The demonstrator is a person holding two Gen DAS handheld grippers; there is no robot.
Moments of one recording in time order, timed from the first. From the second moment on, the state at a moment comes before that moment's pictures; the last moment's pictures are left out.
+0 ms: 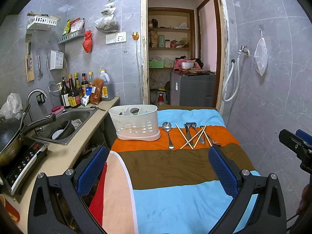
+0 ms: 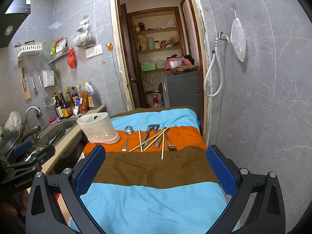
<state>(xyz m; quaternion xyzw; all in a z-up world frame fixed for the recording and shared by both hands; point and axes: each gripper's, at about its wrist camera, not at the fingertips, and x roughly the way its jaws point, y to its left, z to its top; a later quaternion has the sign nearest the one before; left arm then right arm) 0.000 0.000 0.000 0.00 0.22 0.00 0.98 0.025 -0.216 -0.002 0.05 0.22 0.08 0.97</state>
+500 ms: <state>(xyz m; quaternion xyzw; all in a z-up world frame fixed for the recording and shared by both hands) 0.000 0.000 0.000 0.00 0.22 0.00 0.98 0.025 -0.216 -0.002 0.05 0.22 0.08 0.97</state>
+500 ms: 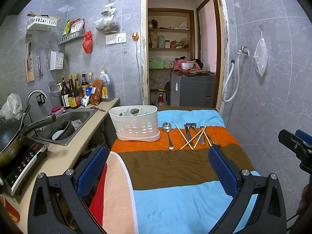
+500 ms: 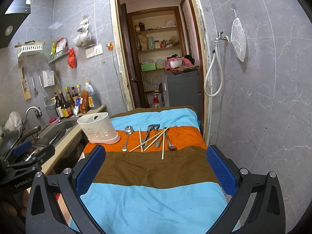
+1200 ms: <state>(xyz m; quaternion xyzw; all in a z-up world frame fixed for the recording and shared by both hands) 0.001 0.001 0.000 0.00 0.22 0.00 0.98 0.025 -0.215 -0.003 0.05 0.22 0.08 0.97</state>
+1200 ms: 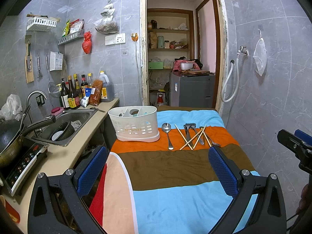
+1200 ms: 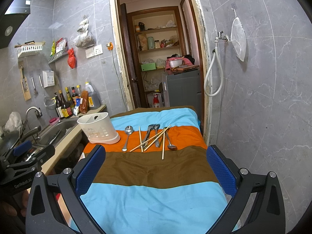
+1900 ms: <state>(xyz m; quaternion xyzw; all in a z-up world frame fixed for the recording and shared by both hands) 0.000 0.000 0.000 0.00 0.22 0.00 0.98 0.026 -0.213 -0.003 0.05 0.22 0.08 0.97</state>
